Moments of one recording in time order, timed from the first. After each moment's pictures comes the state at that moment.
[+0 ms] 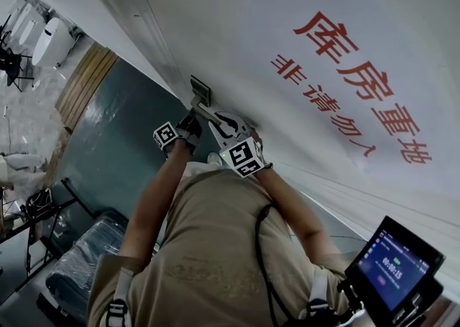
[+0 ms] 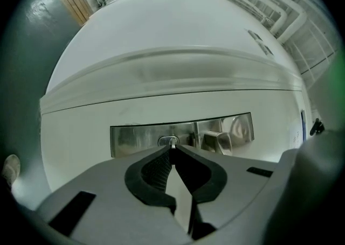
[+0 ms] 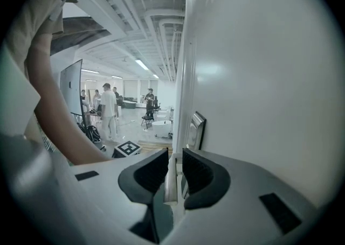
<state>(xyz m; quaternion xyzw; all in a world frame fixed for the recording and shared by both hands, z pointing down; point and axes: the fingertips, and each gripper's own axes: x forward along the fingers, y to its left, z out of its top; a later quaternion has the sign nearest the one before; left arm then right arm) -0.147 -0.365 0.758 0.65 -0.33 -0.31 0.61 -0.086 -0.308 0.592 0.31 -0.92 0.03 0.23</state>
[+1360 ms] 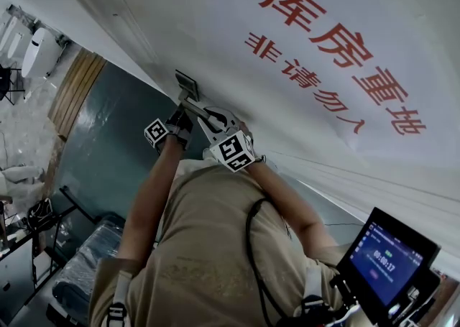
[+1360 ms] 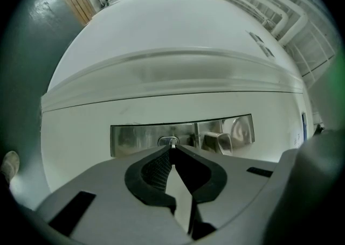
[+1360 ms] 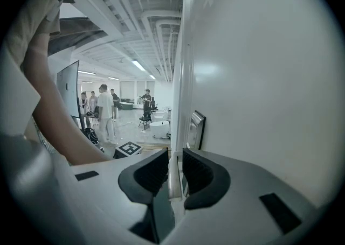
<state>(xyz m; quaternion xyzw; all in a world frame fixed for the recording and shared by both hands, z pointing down) -0.148 -0.366 0.761 0.65 -0.34 -0.31 0.61 -0.082 -0.299 0.594 0.33 -0.92 0.04 0.22</state>
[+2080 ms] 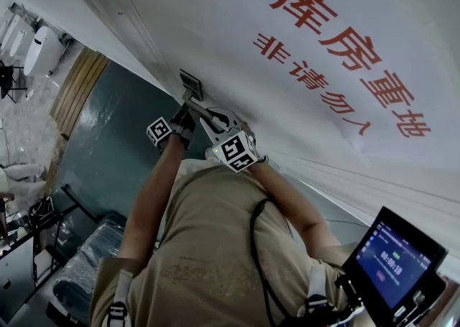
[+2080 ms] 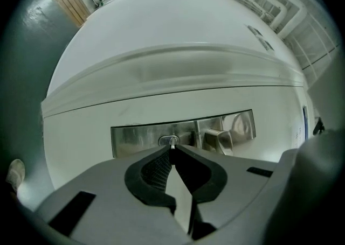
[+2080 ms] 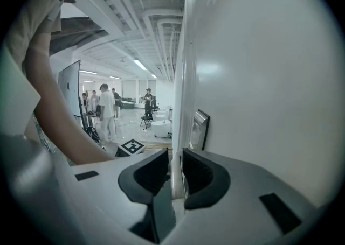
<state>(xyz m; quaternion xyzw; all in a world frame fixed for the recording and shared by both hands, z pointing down) -0.148 -0.366 0.764 0.66 -0.34 -0.28 0.60 -0.088 -0.297 0.596 0.32 -0.92 0.04 0.23</state>
